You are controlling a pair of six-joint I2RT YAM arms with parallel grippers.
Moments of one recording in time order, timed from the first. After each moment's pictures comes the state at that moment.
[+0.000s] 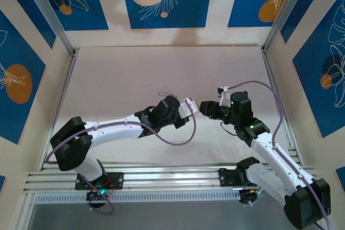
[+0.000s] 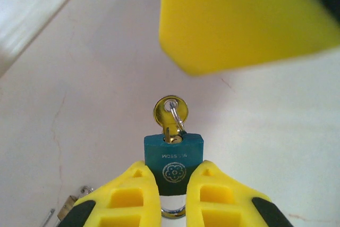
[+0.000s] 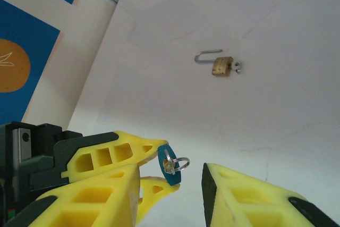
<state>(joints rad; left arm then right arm) -1.02 1.56 0.96 0.06 -0.09 0.30 0.37 0.84 0.57 -0.22 -0.42 0.63</state>
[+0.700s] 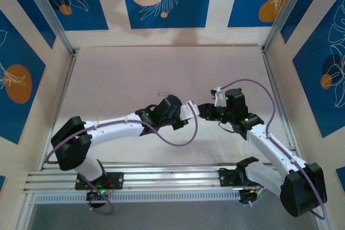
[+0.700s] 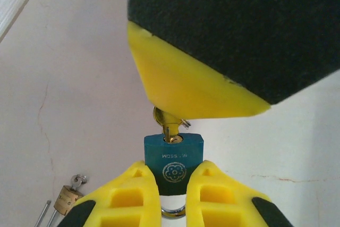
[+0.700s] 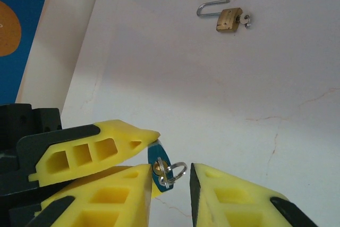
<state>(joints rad) -1.02 1.56 1.01 -0.07 -0.05 0.37 0.36 0.98 0.60 -0.25 -0.56 0.57</state>
